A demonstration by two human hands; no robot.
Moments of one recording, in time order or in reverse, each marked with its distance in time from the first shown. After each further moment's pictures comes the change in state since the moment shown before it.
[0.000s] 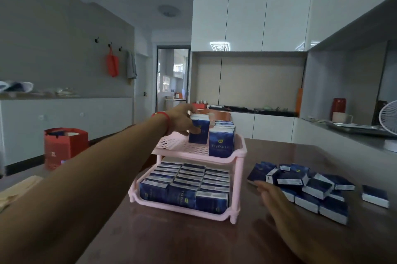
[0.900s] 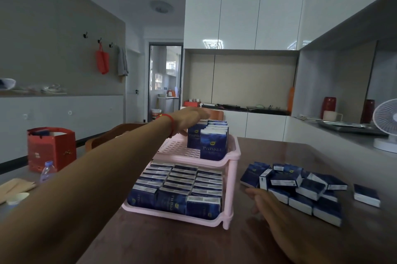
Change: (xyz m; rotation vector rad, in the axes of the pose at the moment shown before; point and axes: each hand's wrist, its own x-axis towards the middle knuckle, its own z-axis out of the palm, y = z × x) left_hand 0.030 0.013 0.031 0.027 -0.081 -0.008; right_hand -0.006 -0.012 -0.008 -0.109 0.016 -0.021
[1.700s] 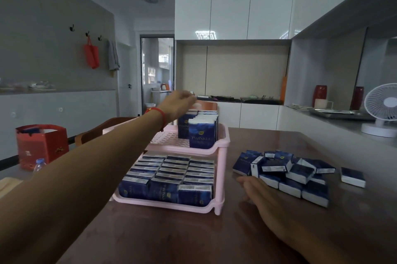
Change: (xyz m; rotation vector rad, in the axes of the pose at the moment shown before) left_hand -0.003 0.000 0.007 0.058 0.270 0.164; right_hand 0.004 0.003 0.007 0.058 -0.037 0.056
